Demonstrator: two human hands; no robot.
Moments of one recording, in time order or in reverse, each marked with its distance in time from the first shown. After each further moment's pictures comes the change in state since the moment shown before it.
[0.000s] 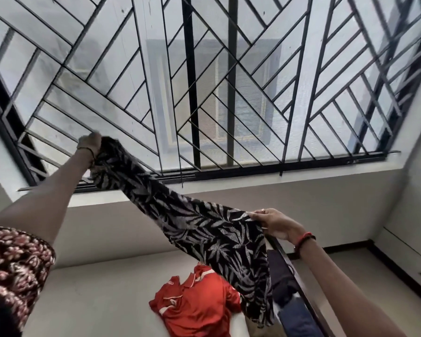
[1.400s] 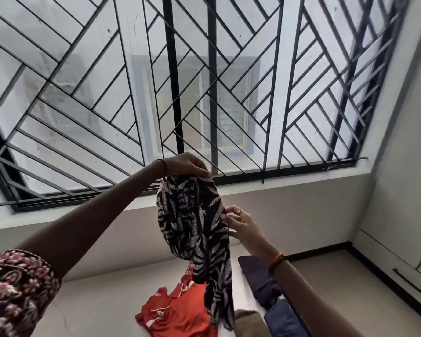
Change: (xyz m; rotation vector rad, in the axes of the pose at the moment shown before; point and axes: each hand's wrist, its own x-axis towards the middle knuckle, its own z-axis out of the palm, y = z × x) left_hand -0.272 0.180 0.066 0.095 -0.931 0.622; right_hand -0.063 0.001 0.065 0.118 -0.001 -0.446
